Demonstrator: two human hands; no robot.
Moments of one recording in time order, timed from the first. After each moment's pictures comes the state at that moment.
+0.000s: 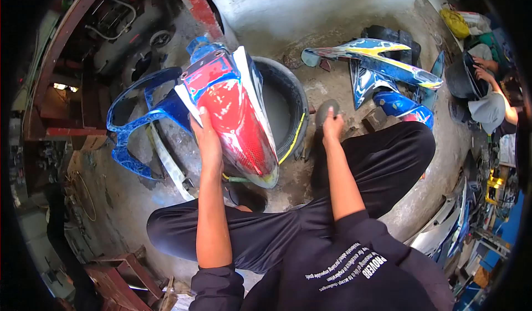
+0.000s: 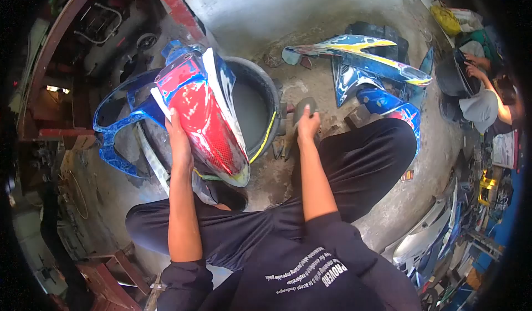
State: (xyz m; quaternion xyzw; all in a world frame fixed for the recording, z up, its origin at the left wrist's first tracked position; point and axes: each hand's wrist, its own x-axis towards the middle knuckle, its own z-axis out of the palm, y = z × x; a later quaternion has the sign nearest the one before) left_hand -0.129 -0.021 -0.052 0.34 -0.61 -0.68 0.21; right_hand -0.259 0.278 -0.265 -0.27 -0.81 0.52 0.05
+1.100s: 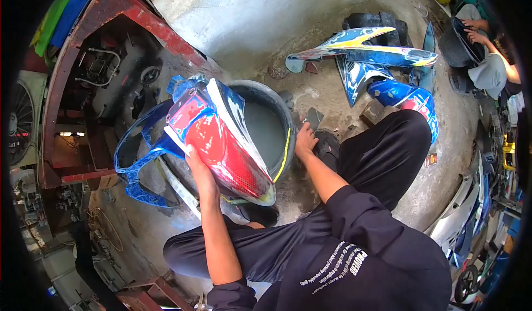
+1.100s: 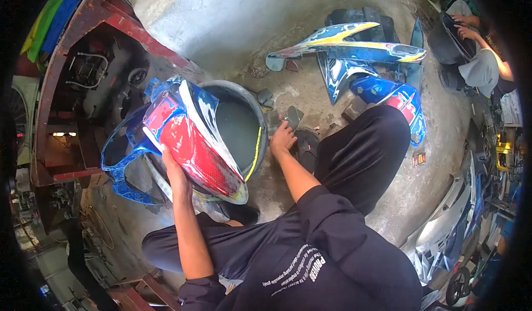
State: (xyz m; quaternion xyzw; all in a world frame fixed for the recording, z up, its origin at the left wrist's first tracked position) left_hand -0.127 -0.026 -0.064 0.34 -0.60 -0.71 0.18; right_hand -0.234 0.212 -0.297 -0.18 -0.95 0.18 -0.18
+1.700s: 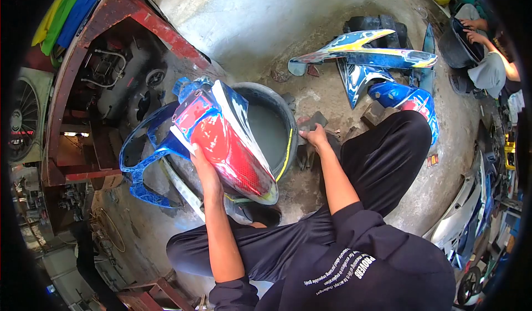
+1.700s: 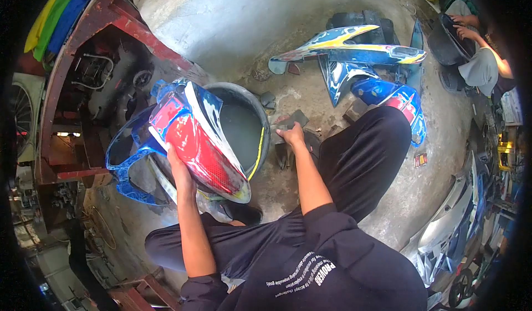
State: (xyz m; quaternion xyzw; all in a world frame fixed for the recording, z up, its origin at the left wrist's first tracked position) left_hand -0.128 -0.026 -0.064 0.34 -0.60 -0.70 0.19; right_hand -0.253 0.266 -0.259 -0.23 -0.76 0.54 -0.27
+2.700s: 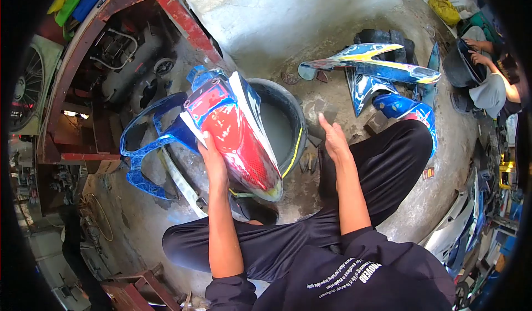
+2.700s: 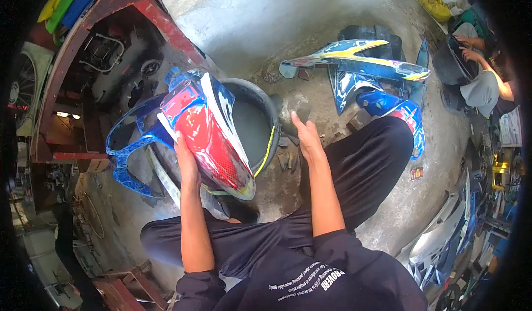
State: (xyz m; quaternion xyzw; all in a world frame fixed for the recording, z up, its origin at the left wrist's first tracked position) left_hand -0.128 -0.027 -0.059 0.33 -0.62 -0.68 0.20; right_hand -0.235 0.265 -0.108 -0.23 -0.63 0.73 -0.15
